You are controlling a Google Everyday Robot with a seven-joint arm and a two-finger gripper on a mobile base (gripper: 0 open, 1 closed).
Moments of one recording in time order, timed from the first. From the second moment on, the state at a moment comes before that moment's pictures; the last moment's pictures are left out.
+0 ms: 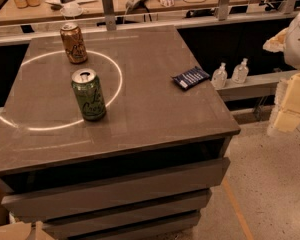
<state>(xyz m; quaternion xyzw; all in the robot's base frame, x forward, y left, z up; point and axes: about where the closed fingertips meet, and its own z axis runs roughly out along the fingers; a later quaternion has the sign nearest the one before) 0.438 -0.217 0.976 -0.60 0.78 -0.03 0.16</state>
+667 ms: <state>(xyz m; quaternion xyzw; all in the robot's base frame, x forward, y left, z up) 0.438 -0.210 0.977 -0.61 0.77 -0.01 0.18</state>
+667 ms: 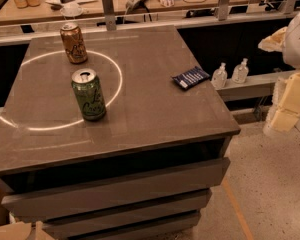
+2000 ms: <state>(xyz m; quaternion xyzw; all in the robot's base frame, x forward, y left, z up) 0.457 -0.005 0.950 -0.64 0.62 0.25 0.37</state>
